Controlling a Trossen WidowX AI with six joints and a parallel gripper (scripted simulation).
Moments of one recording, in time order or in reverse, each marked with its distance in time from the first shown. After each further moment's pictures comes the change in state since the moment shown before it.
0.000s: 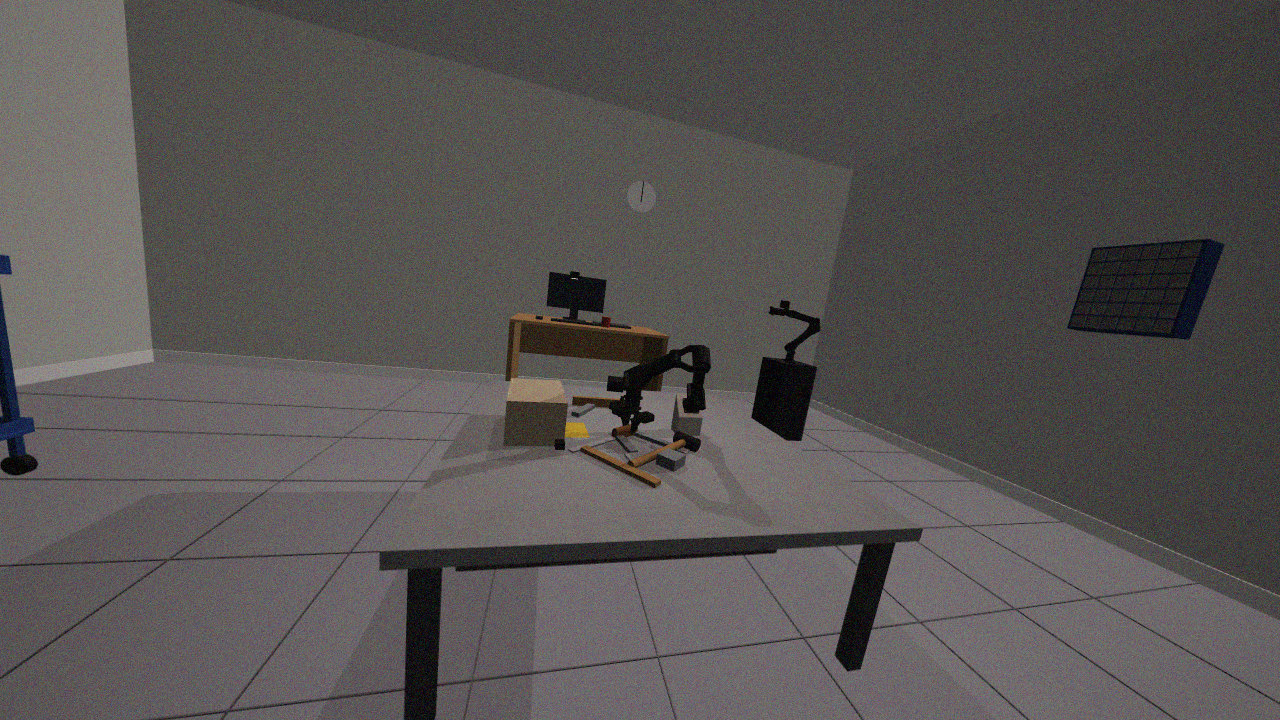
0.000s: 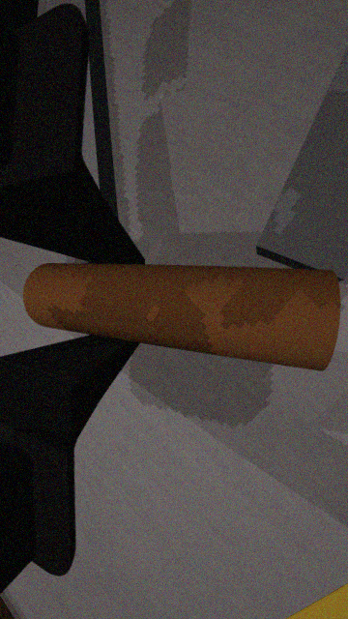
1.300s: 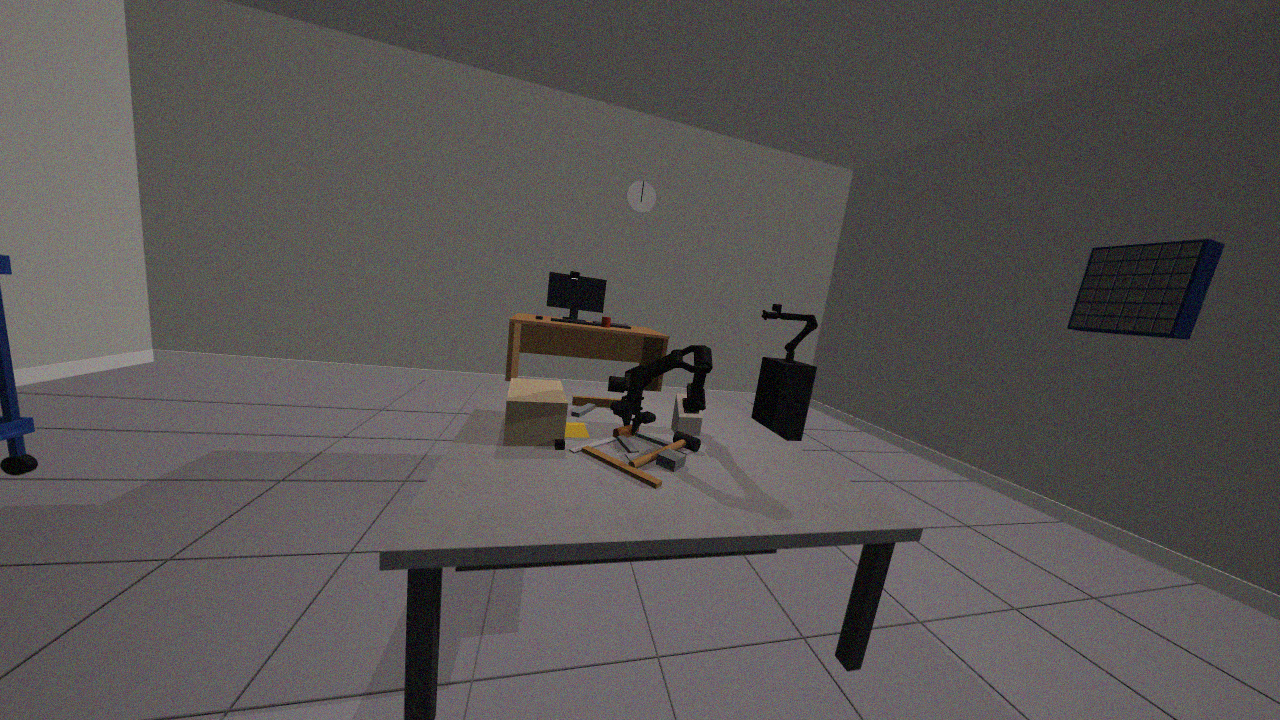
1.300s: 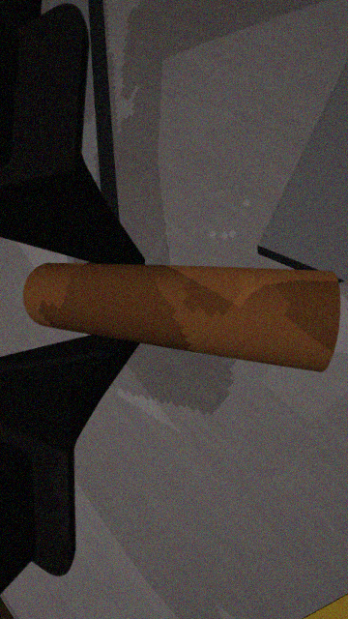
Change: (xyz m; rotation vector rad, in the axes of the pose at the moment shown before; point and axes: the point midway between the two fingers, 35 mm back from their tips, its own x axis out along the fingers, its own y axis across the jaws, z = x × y) arm 0.000 0.004 -0.002 -0.003 0.001 0.000
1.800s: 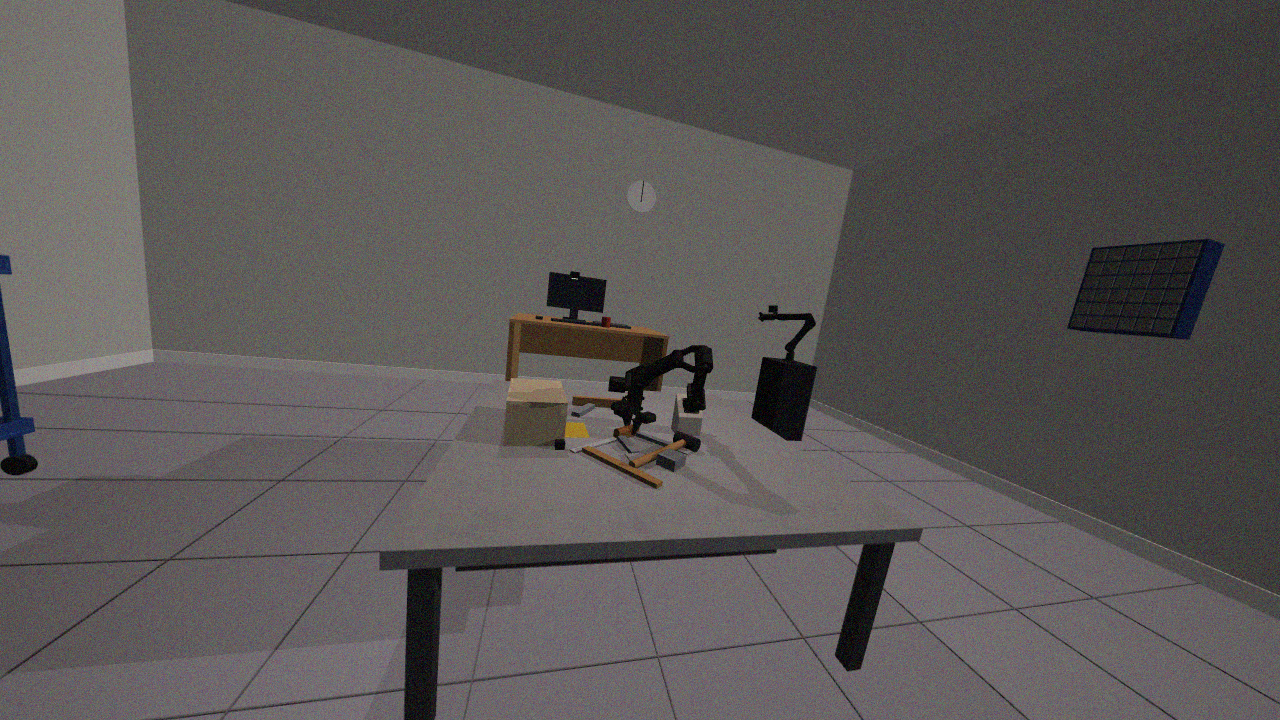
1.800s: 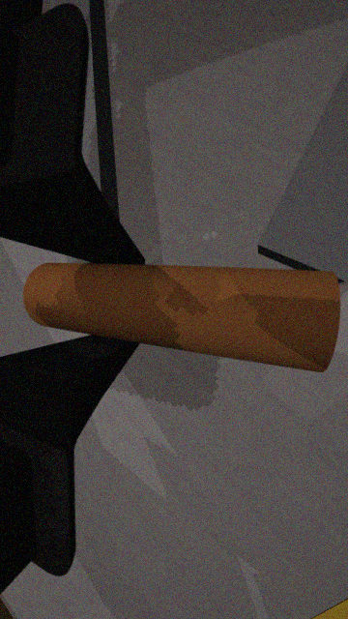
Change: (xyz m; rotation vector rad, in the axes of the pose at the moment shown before) arm 0.000 0.002 -0.001 0.000 0.000 0.000
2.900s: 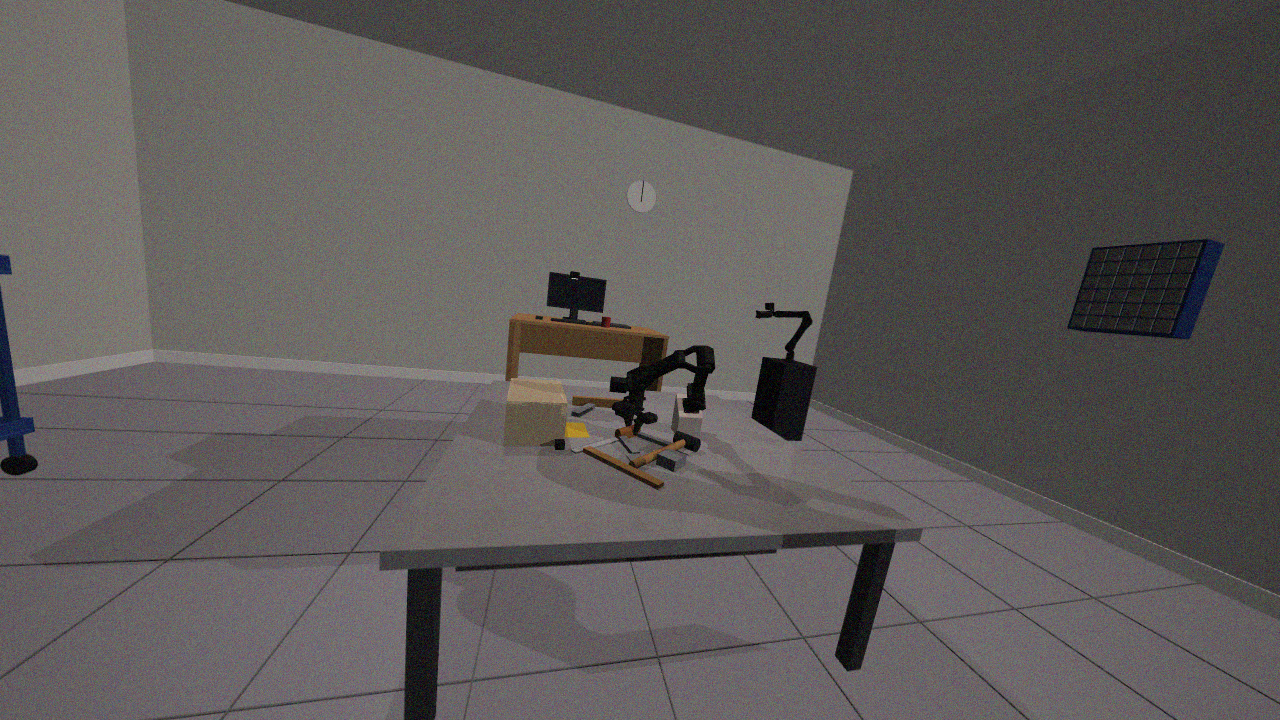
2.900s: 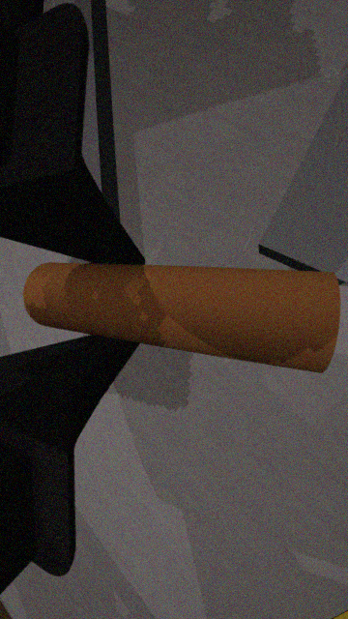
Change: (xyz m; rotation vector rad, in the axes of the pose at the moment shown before) arm 0.000 0.005 -0.002 0.001 0.000 0.000
